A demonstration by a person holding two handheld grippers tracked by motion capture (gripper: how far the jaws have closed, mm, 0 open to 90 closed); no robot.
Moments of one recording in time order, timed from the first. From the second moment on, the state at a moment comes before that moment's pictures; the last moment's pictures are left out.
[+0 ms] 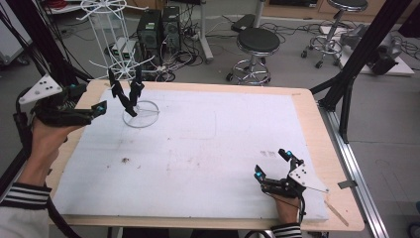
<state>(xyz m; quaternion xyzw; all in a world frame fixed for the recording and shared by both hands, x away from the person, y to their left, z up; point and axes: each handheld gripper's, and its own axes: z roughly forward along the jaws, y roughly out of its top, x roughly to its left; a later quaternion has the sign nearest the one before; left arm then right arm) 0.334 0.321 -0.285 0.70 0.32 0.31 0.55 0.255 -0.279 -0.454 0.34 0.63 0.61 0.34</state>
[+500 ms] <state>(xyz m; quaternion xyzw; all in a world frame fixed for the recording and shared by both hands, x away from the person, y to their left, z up) 0.286 0.309 -0.363 0.70 0.28 0.30 0.58 0.255 -0.278 -0.454 0.34 0.63 0.61 0.34</state>
